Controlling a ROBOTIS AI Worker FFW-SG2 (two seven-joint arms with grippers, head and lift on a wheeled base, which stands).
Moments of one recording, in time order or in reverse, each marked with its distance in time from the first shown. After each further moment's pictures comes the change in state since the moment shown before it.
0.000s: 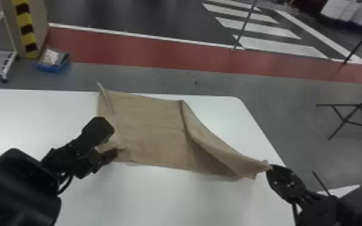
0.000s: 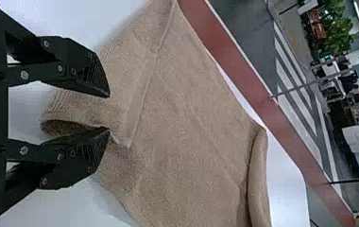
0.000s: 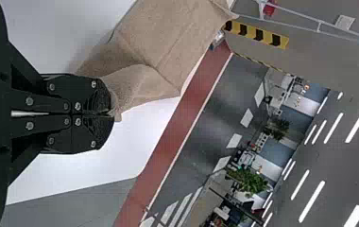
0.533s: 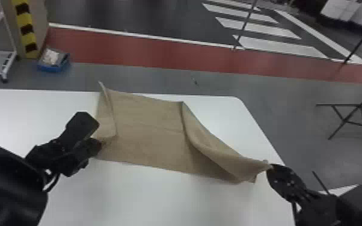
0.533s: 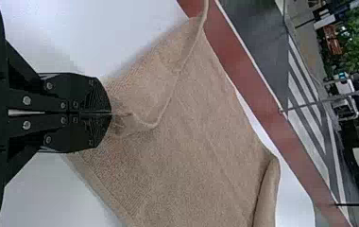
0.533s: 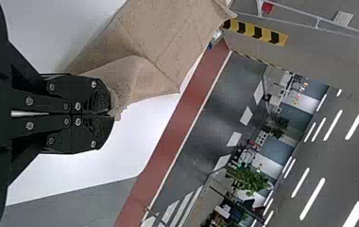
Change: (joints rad) left arm 0.004 0.006 0.068 -0.006 0.034 0.044 -0.007; right arm -0.021 0.000 -0.004 0.017 -0.007 0.006 0.005
